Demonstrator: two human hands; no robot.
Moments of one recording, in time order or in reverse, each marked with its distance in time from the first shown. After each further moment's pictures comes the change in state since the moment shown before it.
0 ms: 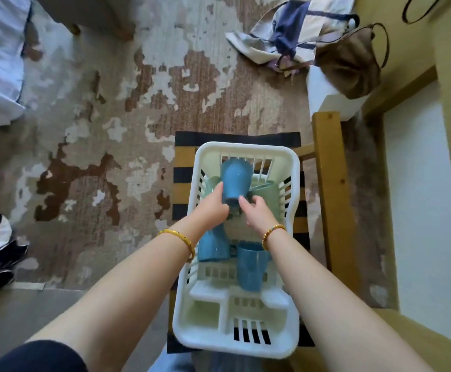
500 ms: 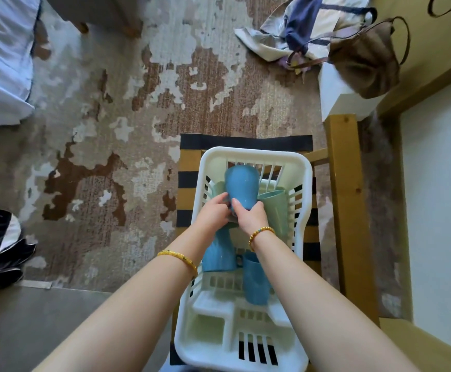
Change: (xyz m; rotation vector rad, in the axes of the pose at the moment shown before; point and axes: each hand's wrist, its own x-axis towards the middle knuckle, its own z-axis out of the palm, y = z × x) left_hand 0.017 -0.007 0.002 -0.783 -0.007 -0.237; right_hand 0.028 -0.004 0.033 0.064 0.152 0.040
